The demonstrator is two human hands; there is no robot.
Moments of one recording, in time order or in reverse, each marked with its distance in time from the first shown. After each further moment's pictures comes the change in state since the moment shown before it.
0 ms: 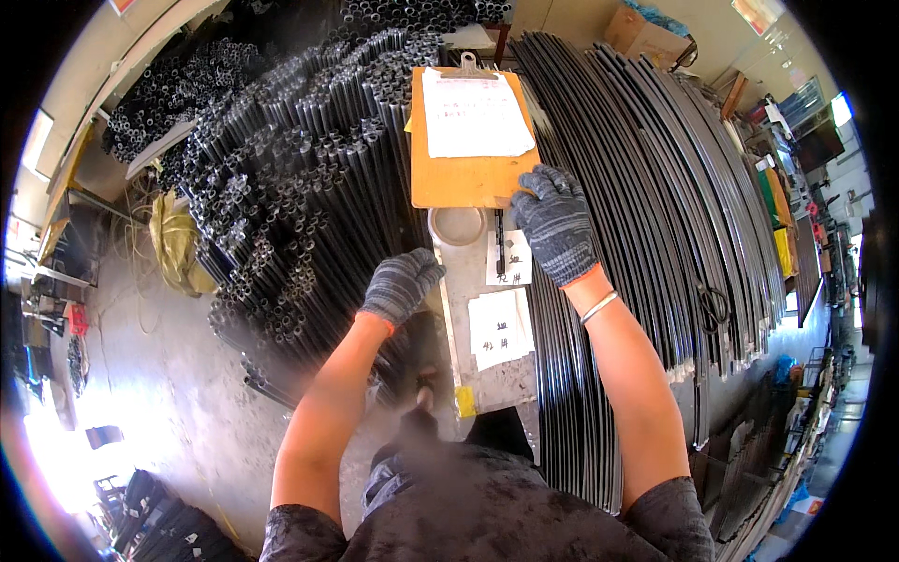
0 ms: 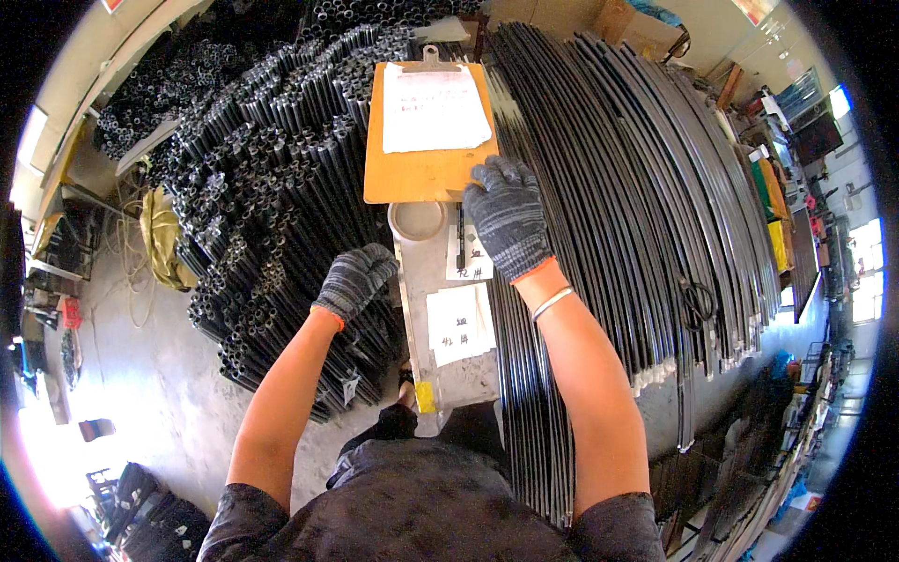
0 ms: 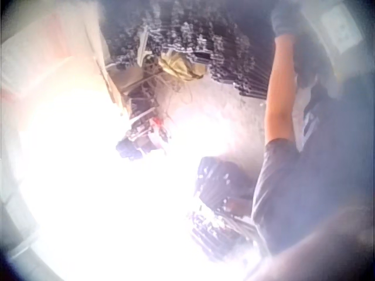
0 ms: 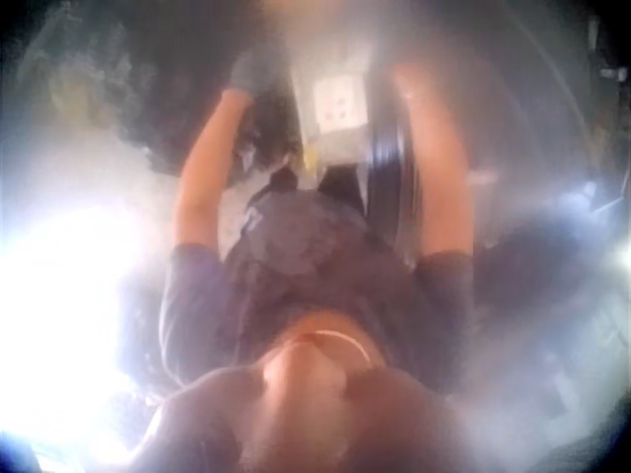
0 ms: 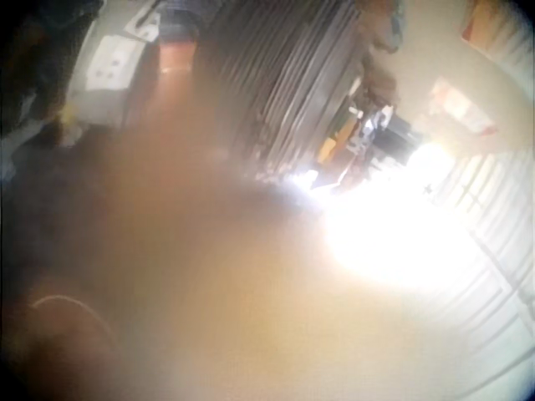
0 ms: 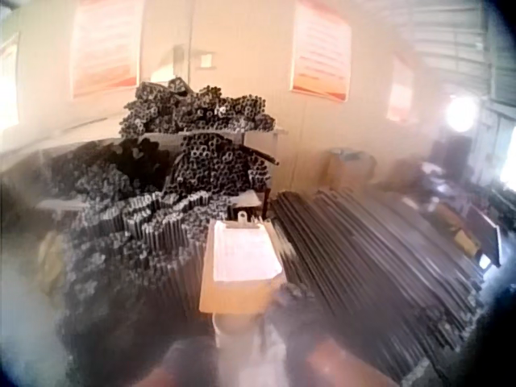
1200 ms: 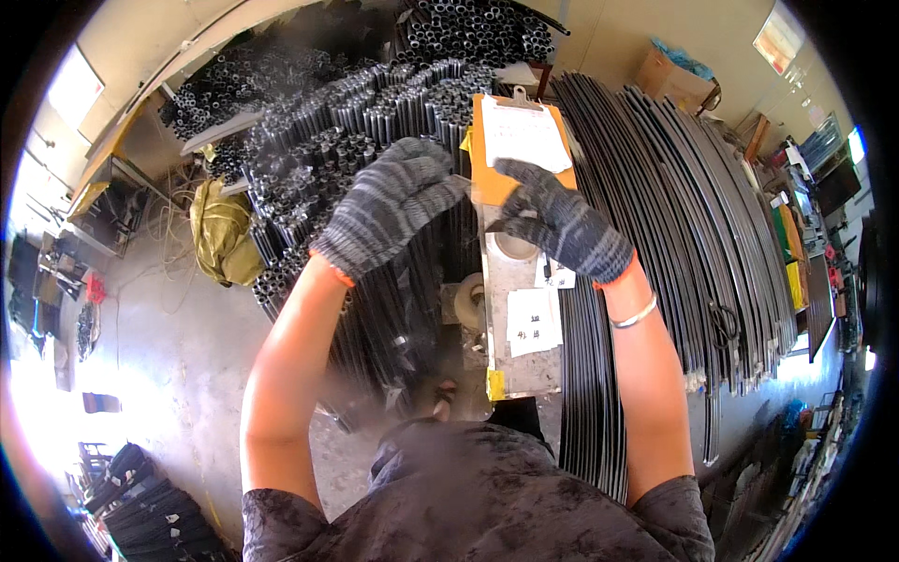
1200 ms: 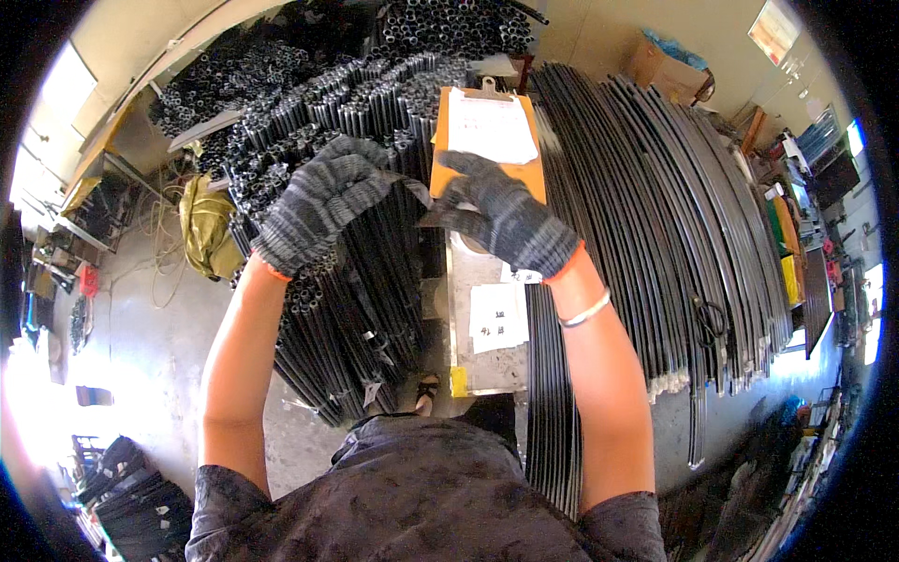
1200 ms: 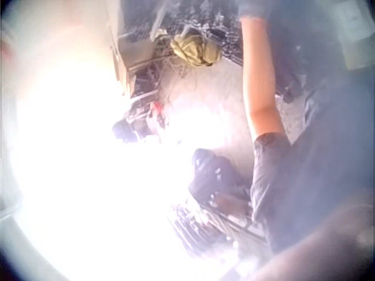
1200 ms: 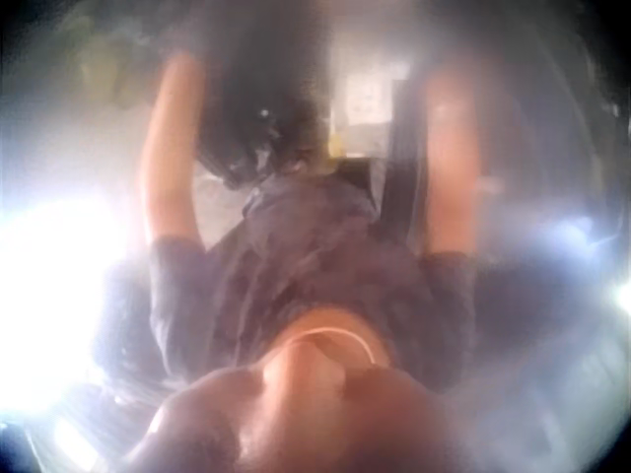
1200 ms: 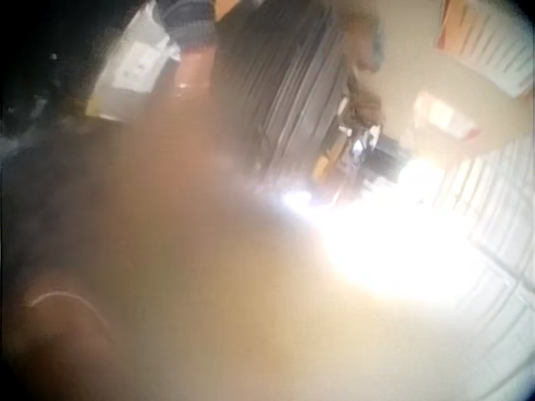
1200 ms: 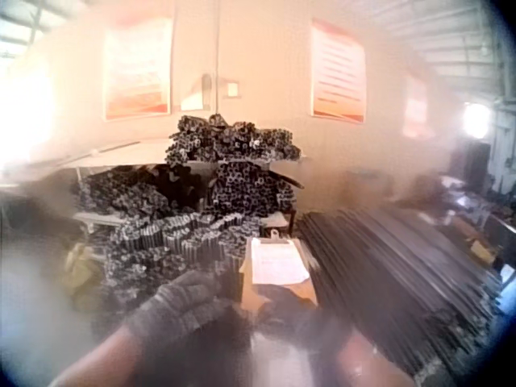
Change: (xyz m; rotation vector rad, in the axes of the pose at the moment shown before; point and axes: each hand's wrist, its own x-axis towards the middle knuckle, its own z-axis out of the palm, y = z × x) left_hand -0.039 0.092 -0.187 -0.070 0.275 0.472; right_hand 0.046 -0.069 -0.096 1.022 -0.219 -0.057
